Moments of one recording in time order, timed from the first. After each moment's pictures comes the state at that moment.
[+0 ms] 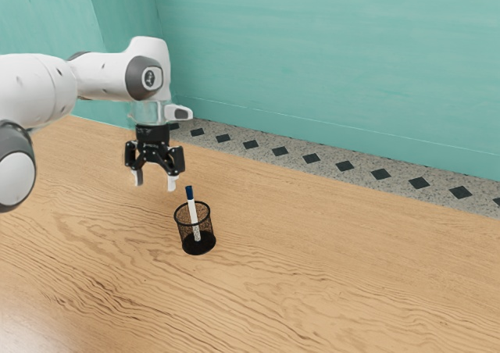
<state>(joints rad) -0.01 0.49 0.17 -1.47 -0.11 1.56 0.09</state>
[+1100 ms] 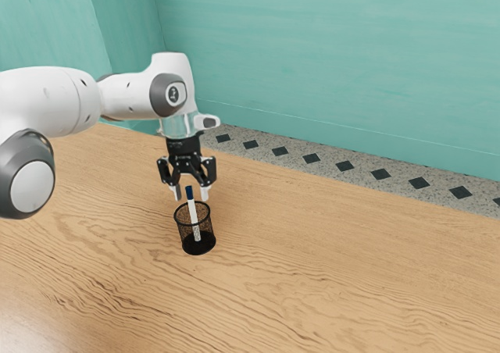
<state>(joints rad) -0.05 0.57 0.14 -1.45 -0.23 1.71 -0.04</state>
